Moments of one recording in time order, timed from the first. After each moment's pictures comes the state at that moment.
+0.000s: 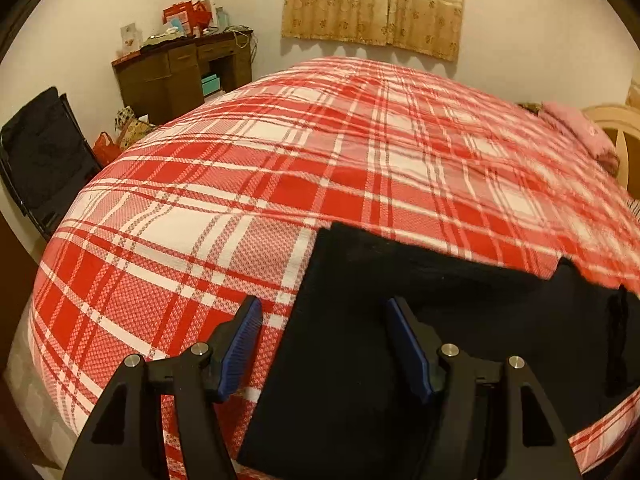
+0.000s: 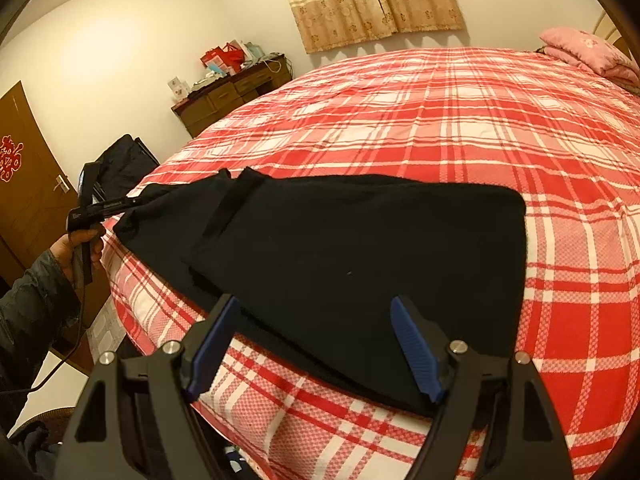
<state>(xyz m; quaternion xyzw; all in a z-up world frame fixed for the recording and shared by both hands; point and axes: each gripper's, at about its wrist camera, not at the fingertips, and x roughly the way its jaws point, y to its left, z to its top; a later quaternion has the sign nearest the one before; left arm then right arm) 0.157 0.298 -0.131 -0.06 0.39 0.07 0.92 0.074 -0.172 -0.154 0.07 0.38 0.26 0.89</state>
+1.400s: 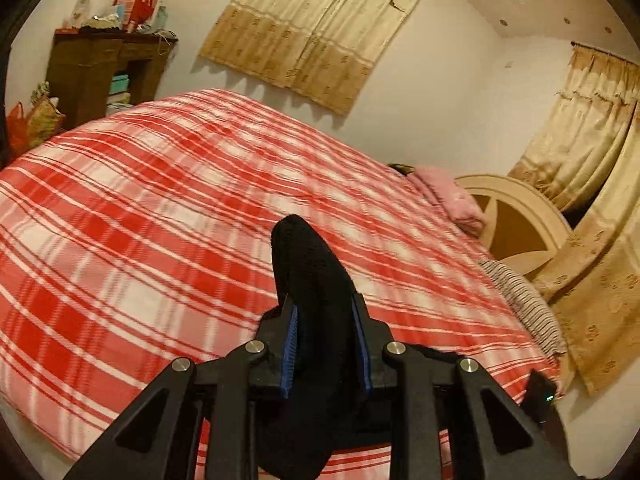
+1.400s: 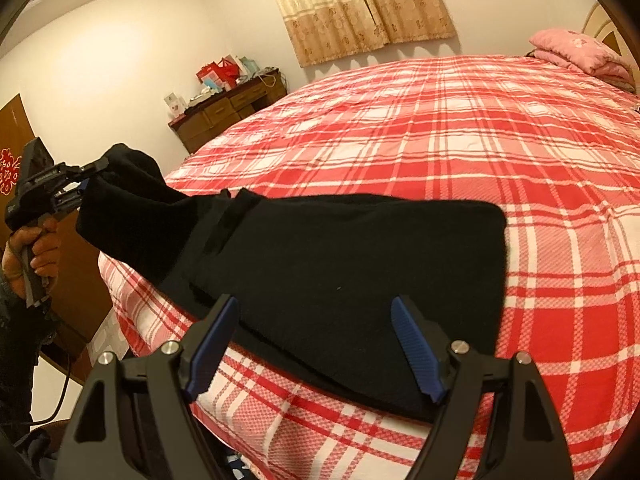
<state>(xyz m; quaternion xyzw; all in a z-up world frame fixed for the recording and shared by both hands) 0.120 0.176 -0.020 -0.24 0.29 -0.14 0.92 0.073 -0.183 -0.144 0.09 0.36 0.25 0.90</state>
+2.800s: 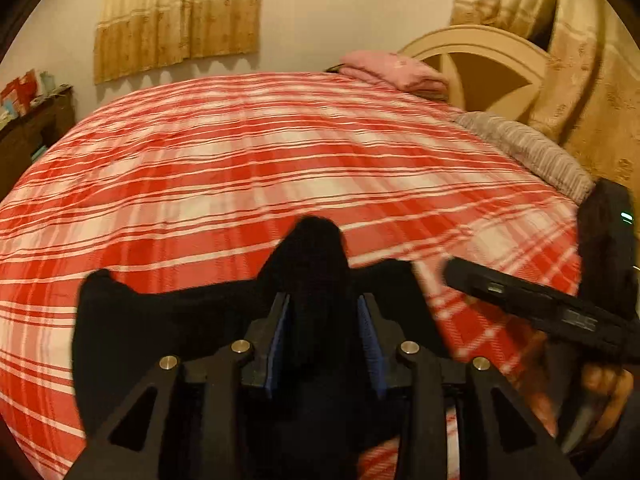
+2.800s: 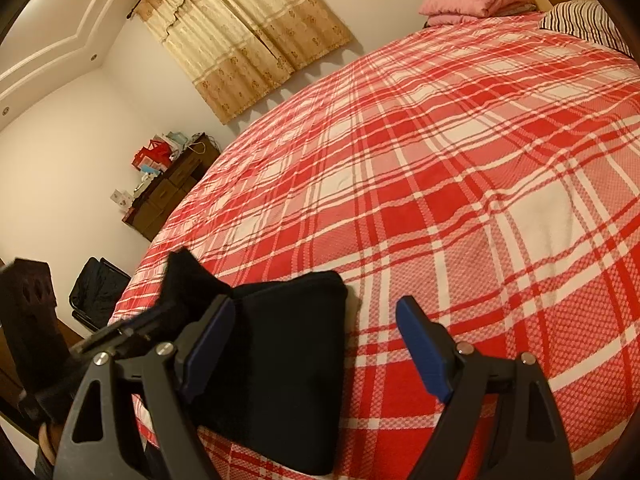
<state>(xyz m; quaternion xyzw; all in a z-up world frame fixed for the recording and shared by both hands) 0.142 -0.122 -0.080 0.00 0.37 -0.21 0.91 0.106 -0.291 -0.138 0.25 0.34 0.14 0.90</state>
